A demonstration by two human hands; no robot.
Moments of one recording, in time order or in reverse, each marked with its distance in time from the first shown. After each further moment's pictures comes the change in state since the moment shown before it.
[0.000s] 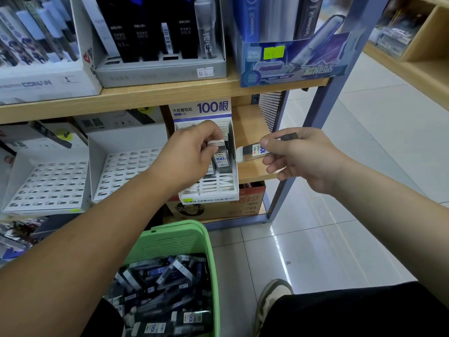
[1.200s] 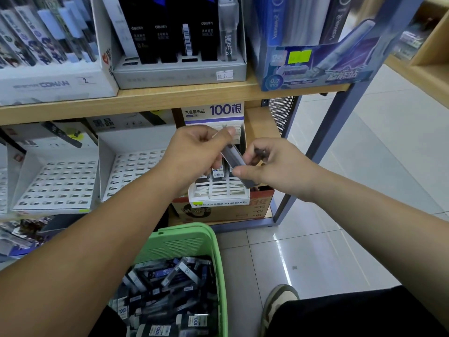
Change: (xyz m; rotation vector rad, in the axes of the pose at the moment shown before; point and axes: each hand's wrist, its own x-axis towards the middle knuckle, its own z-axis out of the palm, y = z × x) left_hand 0.004 0.013 -0.009 -0.609 0.047 -0.512; right_hand 0.010 0.009 0.051 -0.385 -0.189 -0.308
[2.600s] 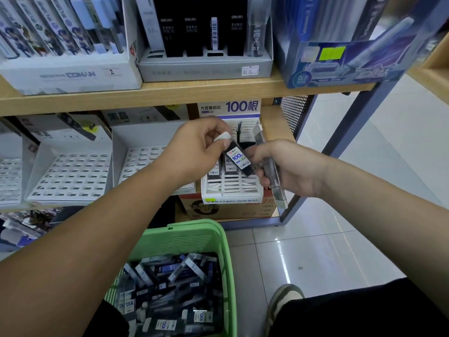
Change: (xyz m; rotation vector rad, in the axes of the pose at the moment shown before) left_hand 0.007 -0.018 -0.034 0.323 -0.014 0.343; right_hand 0.022 -0.007 0.015 0.444 -0.165 0.437
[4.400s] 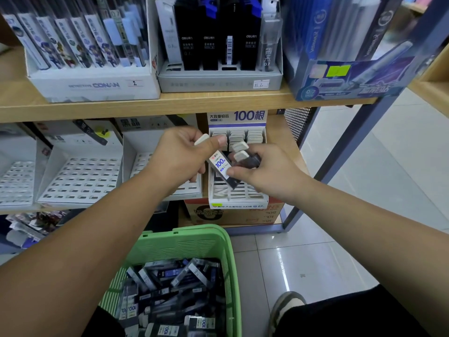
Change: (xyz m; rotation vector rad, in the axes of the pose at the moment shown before) left_hand -0.016 0.009 -0.030 -0.194 0.081 -0.320; right_hand 0.015 0.010 0.030 -0.474 0.208 -0.450
